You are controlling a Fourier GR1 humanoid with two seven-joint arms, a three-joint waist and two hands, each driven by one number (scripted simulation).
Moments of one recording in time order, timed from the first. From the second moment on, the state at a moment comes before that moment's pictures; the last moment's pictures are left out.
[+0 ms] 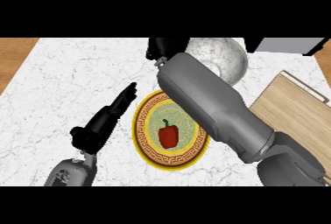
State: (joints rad) left arm -0.17 0.10 -0.21 -1.56 0.01 -0.15 0.08; right arm -1.36 -0.01 0.58 -0.58 0.79 -0.43 1.04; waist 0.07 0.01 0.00
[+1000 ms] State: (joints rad) left arm -0.15 0.09 -0.18 -1.57 0.00 -0.15 0.07; right arm -1.32 -0.09 0.38 -0.21 0.79 -0.53 0.92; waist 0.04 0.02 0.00
